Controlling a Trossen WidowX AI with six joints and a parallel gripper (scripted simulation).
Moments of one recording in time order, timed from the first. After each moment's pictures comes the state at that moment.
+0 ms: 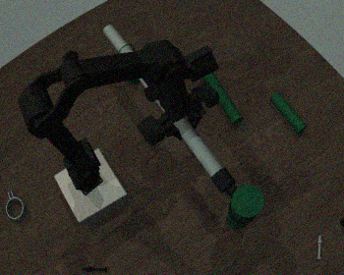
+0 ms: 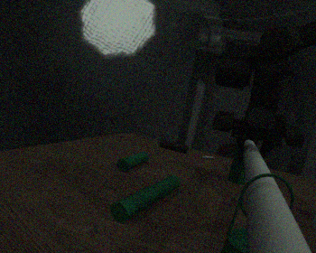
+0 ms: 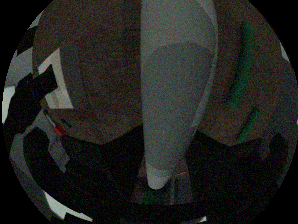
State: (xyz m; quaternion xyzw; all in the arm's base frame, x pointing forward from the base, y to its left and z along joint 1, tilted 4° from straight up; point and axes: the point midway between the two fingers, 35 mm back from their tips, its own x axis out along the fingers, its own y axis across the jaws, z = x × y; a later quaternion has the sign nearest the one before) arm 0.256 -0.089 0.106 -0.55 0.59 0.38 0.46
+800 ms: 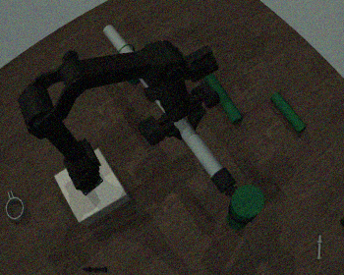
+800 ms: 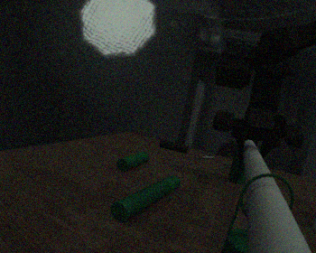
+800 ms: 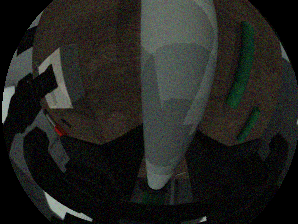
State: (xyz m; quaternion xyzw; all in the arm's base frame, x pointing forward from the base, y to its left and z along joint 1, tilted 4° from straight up) arm 0.256 -0.090 0.106 -0.55 0.59 0.38 0.47
